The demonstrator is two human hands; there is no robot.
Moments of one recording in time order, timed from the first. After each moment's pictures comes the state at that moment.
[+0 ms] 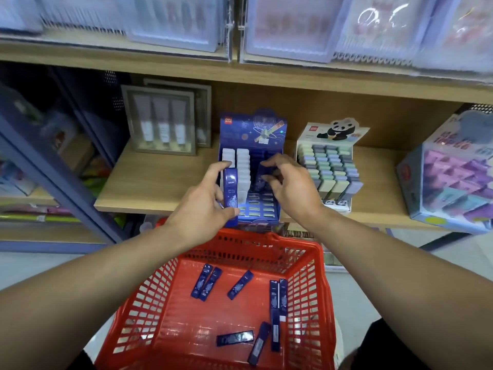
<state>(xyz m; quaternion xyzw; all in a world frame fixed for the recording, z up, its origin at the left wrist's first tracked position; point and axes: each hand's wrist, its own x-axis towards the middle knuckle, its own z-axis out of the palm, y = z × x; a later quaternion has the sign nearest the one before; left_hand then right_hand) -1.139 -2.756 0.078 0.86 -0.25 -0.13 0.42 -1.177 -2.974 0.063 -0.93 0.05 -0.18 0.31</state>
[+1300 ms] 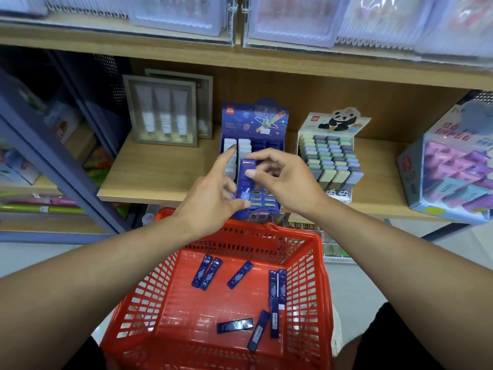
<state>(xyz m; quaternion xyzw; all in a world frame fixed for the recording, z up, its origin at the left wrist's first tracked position) -1.152 -2.762 0.081 0.84 -0.26 -0.14 0.46 -1.201 -2.943 0.103 -0.86 0.02 -0.07 0.50</state>
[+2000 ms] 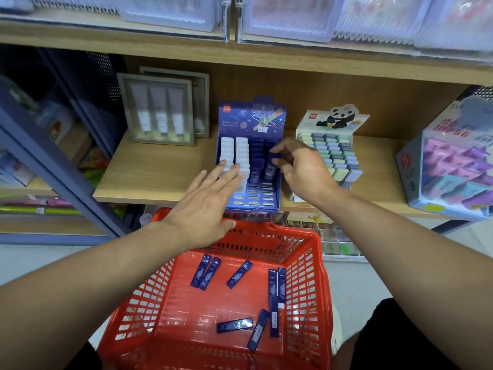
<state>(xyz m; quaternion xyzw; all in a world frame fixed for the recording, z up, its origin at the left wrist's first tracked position) -1.147 -2.751 0.067 0.89 -0.44 -0.06 0.10 -1.182 -2.987 0.088 -0.93 0.12 -0.11 0.32</state>
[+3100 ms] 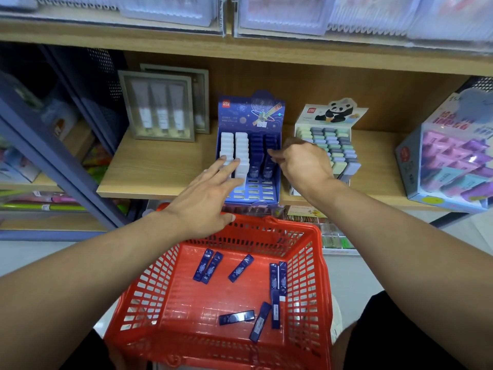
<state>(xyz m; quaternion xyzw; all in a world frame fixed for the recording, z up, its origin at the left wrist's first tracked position) -1.142 -2.749 0.064 0.88 -0.45 -0.09 0.12 -1.181 -2.984 0.092 -0.99 0.12 -0.06 0.11</state>
